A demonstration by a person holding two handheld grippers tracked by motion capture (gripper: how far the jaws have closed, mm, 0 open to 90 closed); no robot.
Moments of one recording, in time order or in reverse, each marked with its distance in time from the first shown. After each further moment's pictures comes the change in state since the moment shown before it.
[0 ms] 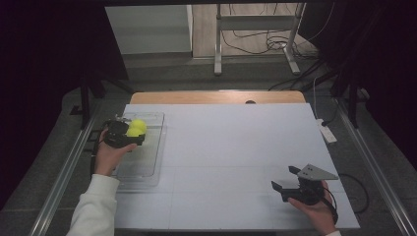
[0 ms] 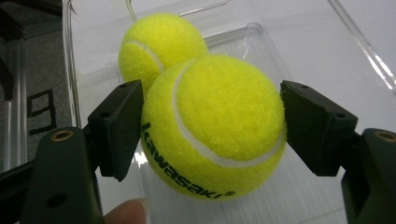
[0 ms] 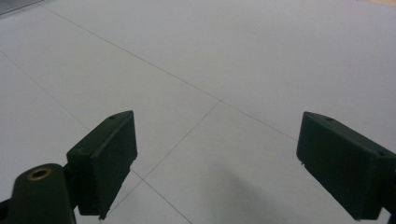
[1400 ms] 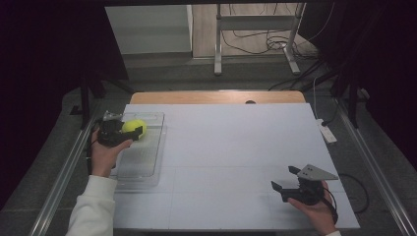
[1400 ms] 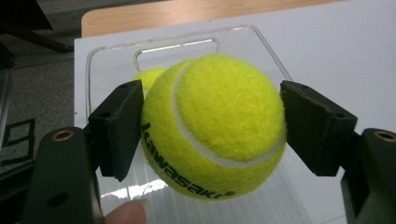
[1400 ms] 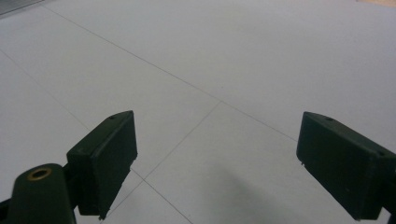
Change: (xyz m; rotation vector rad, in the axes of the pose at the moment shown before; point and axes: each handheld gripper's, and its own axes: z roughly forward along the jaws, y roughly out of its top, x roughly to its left) left arm 0.002 0.001 -0.029 -0.181 -0.065 -0.066; right arm 0.001 0.000 0.000 -0.001 0.001 -0.003
